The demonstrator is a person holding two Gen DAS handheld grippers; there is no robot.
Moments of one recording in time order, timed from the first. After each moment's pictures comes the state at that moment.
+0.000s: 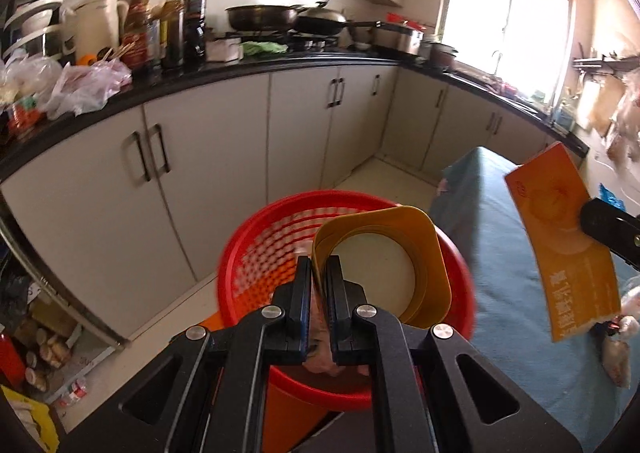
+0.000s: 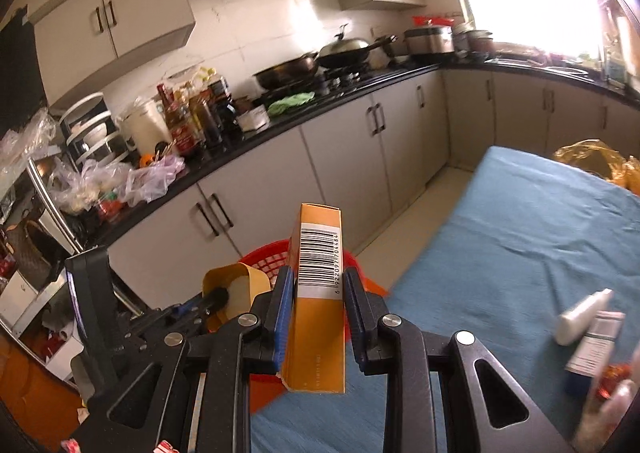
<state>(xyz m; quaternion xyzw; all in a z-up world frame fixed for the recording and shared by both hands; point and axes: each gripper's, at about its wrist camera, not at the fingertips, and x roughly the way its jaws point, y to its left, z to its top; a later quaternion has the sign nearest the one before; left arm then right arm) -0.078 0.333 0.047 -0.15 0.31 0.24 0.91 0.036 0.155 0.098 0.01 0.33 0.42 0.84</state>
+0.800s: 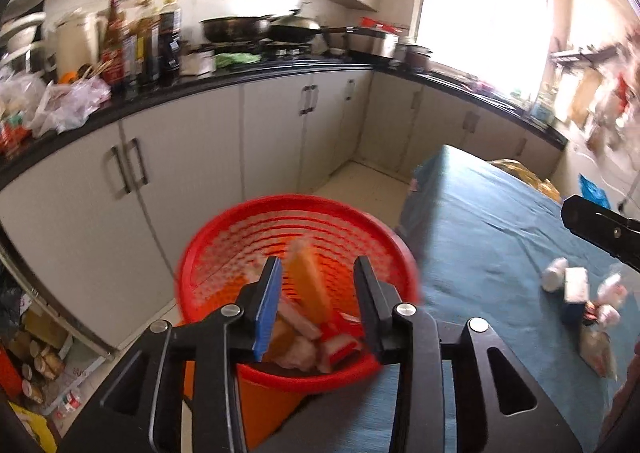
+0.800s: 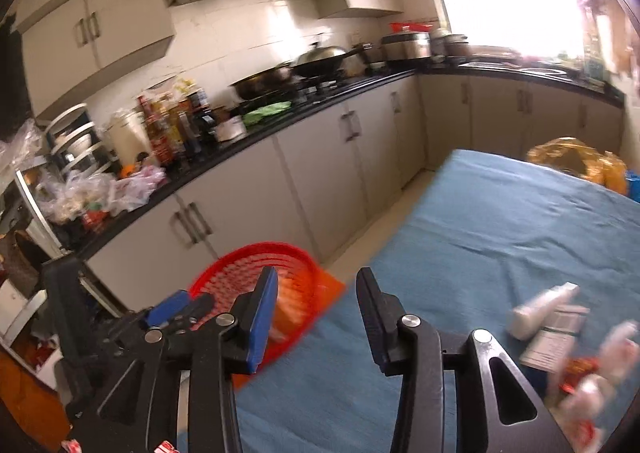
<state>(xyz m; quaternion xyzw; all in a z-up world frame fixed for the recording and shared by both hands) -0.073 0.279 0.067 -0.13 0.30 0.20 0.93 0.038 0.065 0.108 0.03 0.31 0.37 0.87</state>
